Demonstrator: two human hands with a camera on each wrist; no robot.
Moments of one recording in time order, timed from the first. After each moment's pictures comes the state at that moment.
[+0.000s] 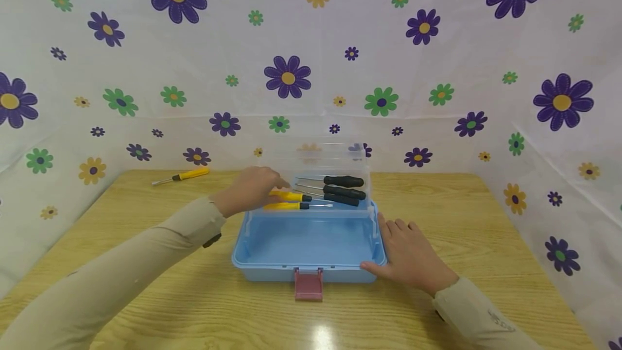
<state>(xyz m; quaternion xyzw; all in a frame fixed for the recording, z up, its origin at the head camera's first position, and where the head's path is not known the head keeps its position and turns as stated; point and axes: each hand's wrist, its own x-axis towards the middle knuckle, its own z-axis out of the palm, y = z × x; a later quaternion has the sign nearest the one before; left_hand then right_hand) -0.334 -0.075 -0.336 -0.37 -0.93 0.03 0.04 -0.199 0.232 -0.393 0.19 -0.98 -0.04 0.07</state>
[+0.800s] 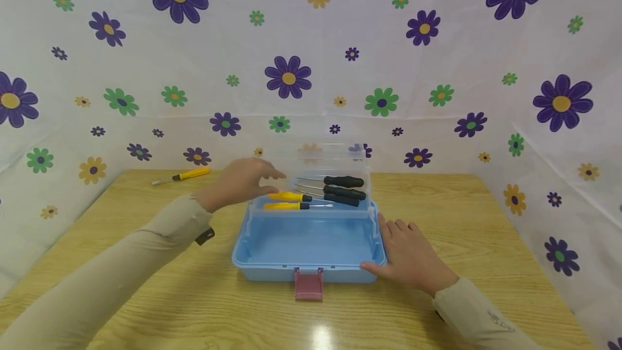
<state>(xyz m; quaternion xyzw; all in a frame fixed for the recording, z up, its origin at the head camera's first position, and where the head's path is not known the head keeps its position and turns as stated) -0.327 -0.091 -0.310 -0.37 -0.93 -0.04 0.06 -0.198 0.231 -0.393 0.19 -0.98 -0.04 0.08</state>
